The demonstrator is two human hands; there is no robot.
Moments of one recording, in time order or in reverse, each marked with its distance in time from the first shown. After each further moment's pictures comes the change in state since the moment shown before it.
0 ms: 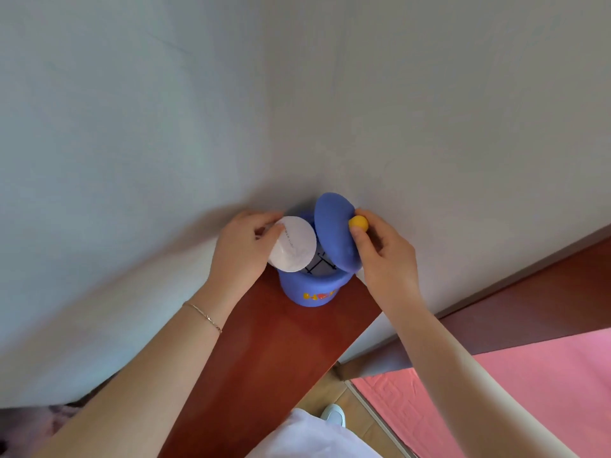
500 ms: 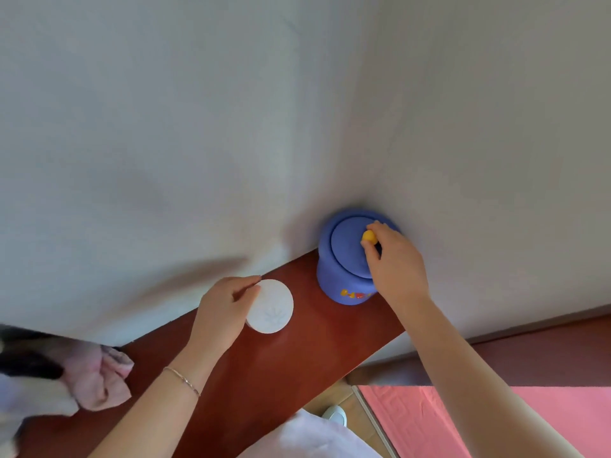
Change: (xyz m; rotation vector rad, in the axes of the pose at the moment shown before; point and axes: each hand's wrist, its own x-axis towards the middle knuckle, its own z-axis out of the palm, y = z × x) left_hand -0.101 -0.086 -0.030 0.008 0.046 -0.409; right_hand 0.023 0.029 0.047 -0.717 -0.234 -0.180
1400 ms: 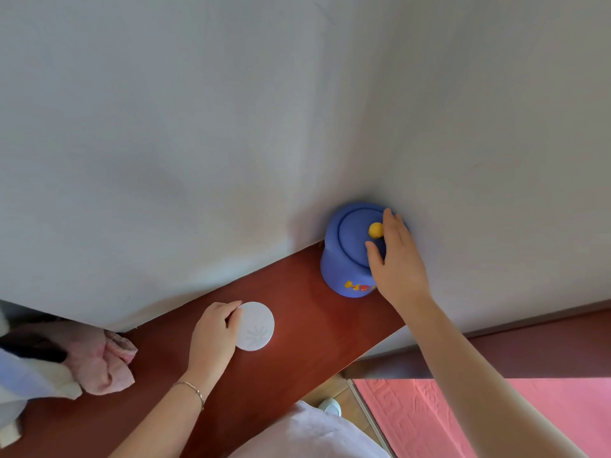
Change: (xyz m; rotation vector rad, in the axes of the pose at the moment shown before) left_hand -0.016 -0.087 0.030 0.140 0.095 -0.049; right_hand -0.013 0.004 0.011 0.068 0.013 -0.034
